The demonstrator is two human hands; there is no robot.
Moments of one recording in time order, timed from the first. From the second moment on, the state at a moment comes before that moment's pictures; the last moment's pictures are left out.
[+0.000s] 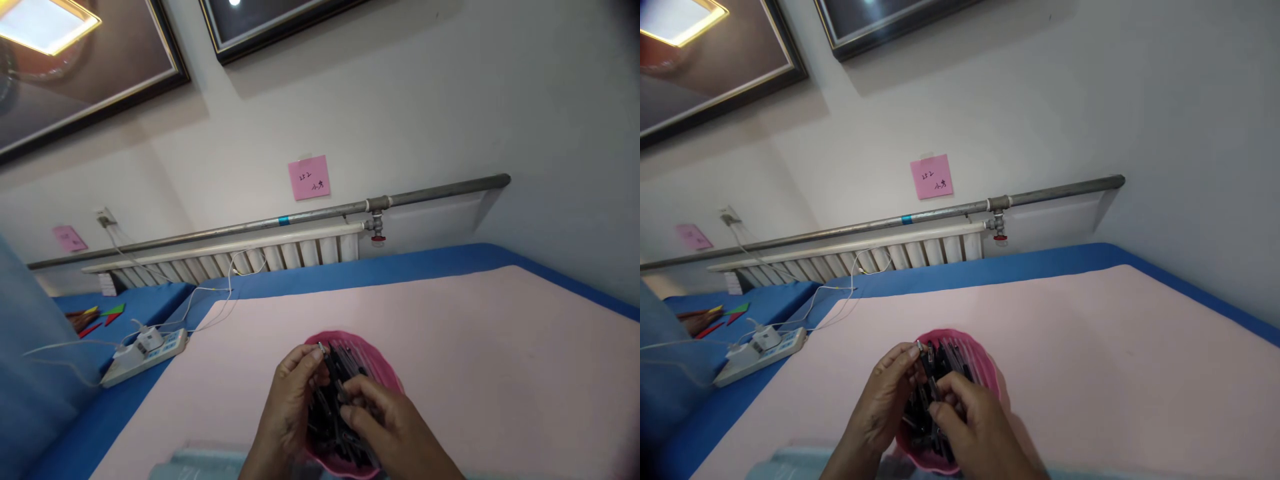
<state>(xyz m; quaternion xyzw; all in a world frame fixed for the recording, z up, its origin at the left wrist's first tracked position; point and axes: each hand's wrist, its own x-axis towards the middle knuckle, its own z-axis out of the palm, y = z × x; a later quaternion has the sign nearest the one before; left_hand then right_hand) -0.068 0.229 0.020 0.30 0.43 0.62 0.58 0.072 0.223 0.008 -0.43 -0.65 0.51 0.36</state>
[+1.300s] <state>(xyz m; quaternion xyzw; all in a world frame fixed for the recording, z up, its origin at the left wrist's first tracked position) -0.061 0.226 0.017 0.32 0.47 0.63 0.53 0.078 0.226 -0.002 -0.42 -0.76 0.36 0.34</state>
